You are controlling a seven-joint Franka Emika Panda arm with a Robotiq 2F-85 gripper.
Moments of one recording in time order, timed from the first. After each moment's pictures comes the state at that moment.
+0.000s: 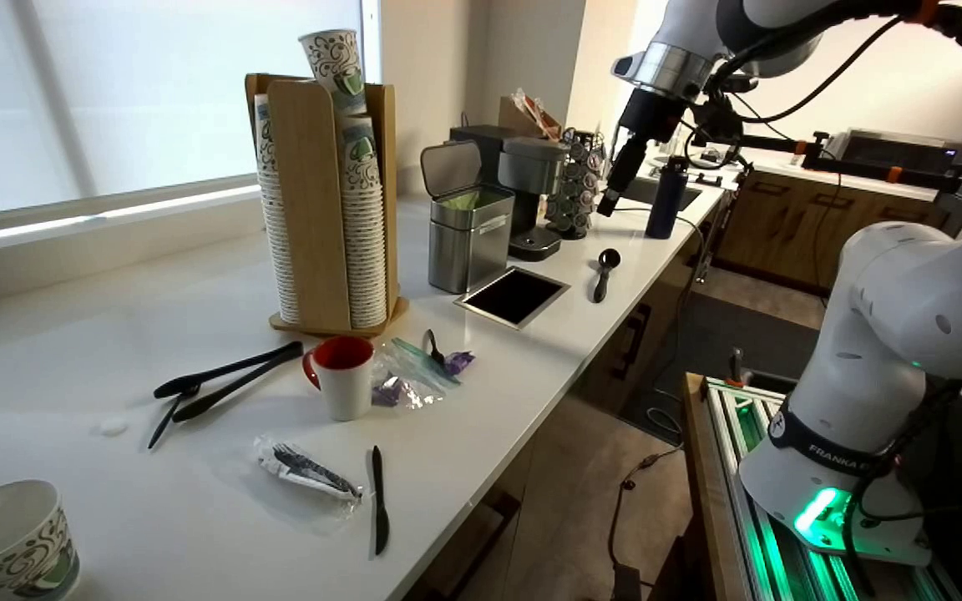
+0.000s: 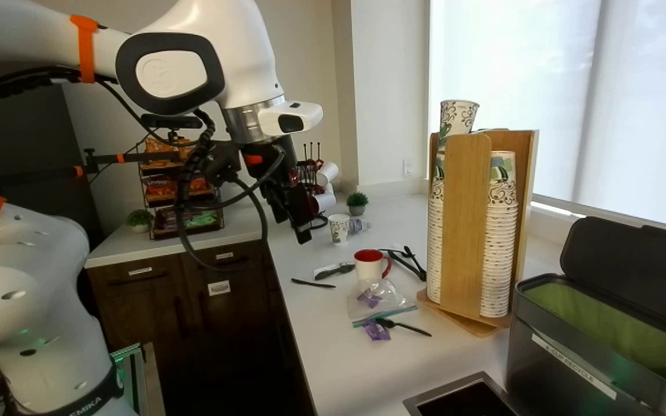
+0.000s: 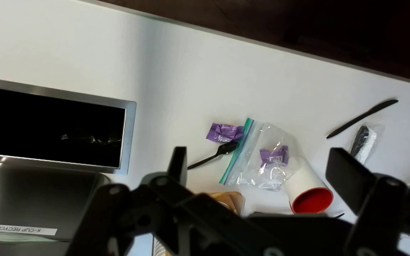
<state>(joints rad) -0.12 -0.82 -0.28 -2.66 -0.06 2.08 -0.27</state>
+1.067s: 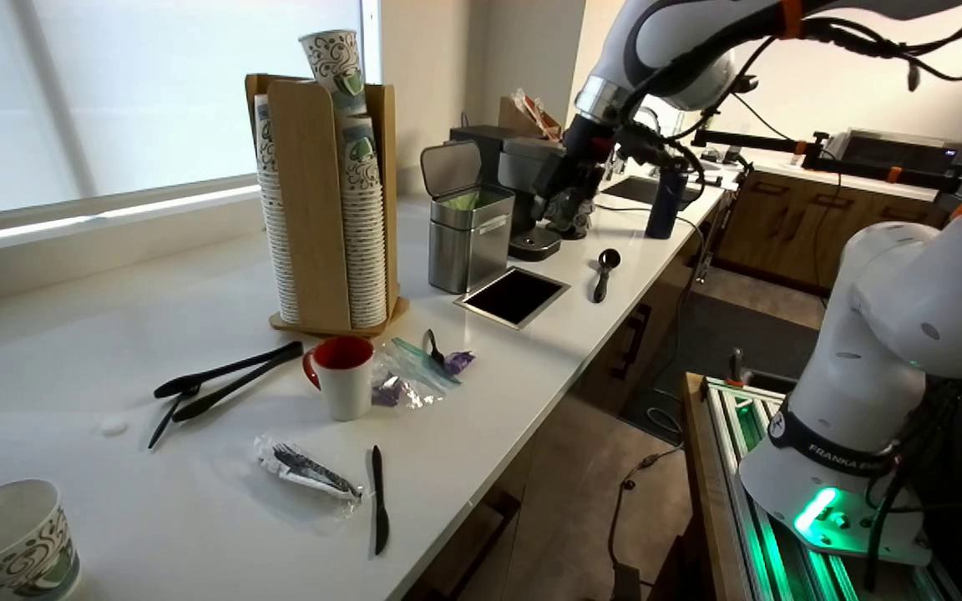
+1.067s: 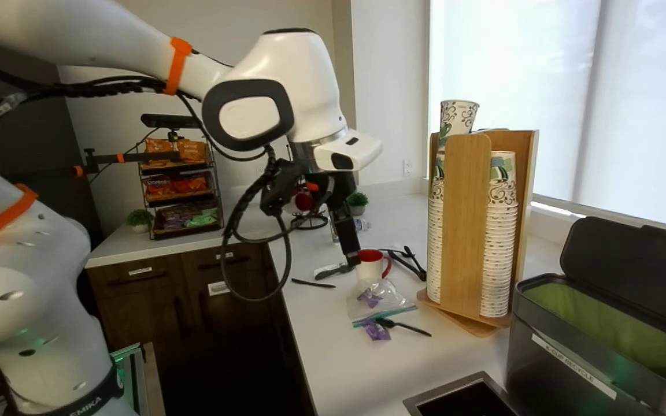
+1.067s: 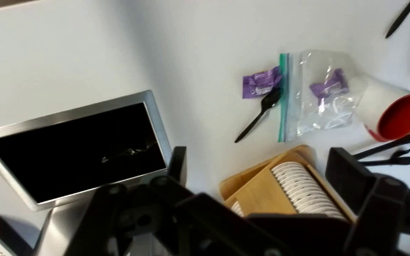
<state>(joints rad) -0.14 -0.46 -0.29 -2.55 0.06 2.35 0.03</state>
